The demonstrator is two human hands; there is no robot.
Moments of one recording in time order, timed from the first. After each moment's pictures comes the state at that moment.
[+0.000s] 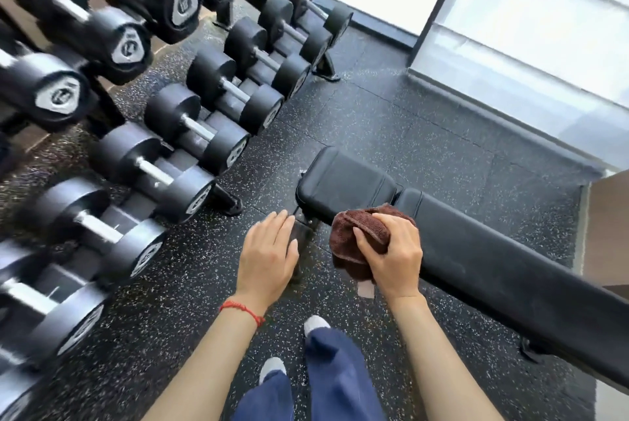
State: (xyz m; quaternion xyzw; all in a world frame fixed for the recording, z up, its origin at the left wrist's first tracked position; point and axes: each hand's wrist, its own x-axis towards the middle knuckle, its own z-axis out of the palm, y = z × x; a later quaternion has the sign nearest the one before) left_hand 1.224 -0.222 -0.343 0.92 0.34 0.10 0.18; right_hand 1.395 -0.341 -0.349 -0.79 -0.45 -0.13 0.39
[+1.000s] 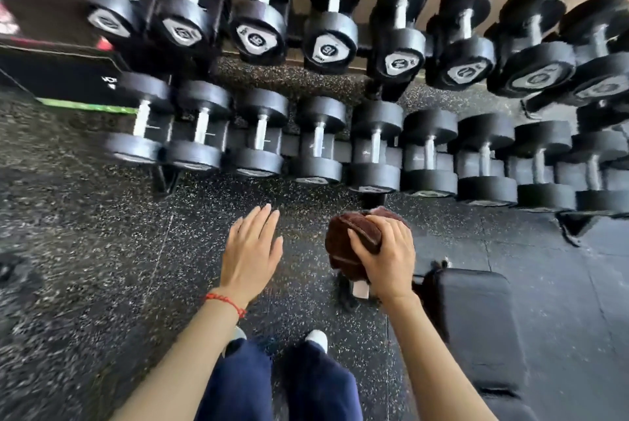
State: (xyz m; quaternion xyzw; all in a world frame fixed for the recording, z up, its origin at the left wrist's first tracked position) left_hand 1.052 -0.309 -0.327 0.57 0.81 0.12 0.12; right_hand 1.251 -0.204 -0.340 -0.47 -0.82 0.12 0.32
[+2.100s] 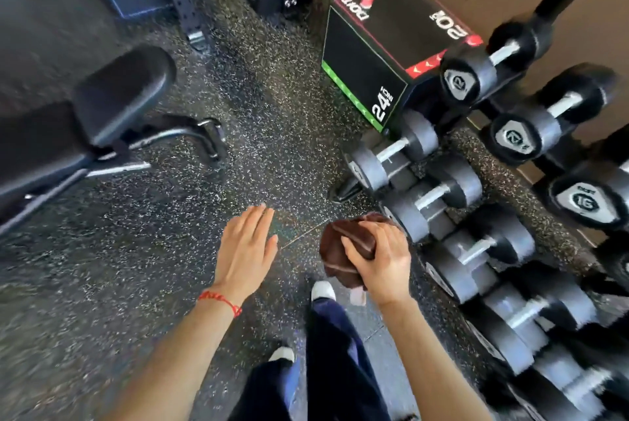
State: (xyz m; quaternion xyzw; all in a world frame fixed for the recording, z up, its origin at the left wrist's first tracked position) left_hand 0.728 -0.552 -0.344 0.18 0.98 0.13 0.04; right_hand 0.783 -0.329 -0.341 -0.04 -0.93 0.26 0.24
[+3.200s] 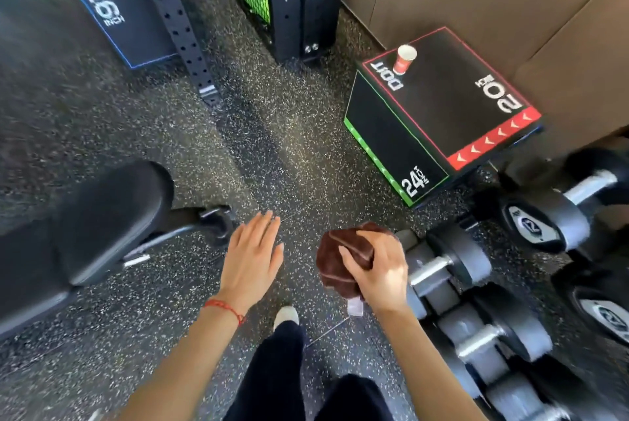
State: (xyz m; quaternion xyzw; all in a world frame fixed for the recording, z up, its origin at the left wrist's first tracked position) left_hand 0.325 -0.519 -0.342 0.16 0.98 0.11 0.08; right_hand 0.370 -0.307 -0.350 -0.04 -0.92 0.31 0.22
